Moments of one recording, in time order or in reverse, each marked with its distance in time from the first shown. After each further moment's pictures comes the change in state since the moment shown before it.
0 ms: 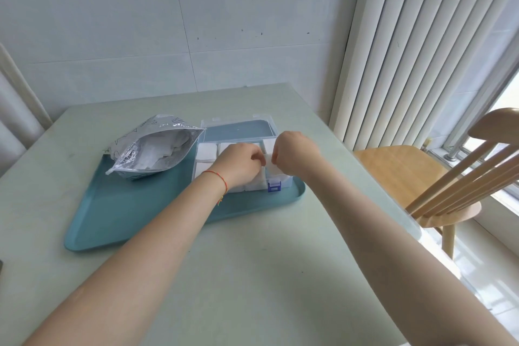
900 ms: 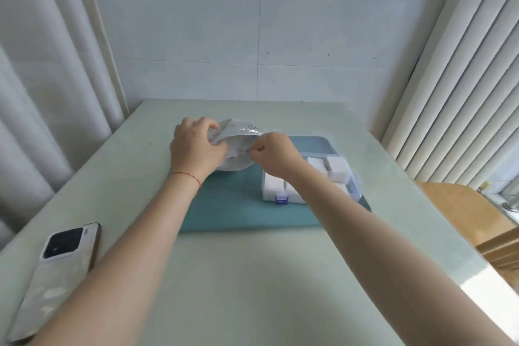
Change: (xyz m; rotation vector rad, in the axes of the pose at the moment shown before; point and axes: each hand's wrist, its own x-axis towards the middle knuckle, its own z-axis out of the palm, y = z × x) left_hand -0.065 -0.132 -0.101 -0.006 0.730 -0.287; right_hand 0.019 -0.152 0.017 0.363 -0.058 -0.275
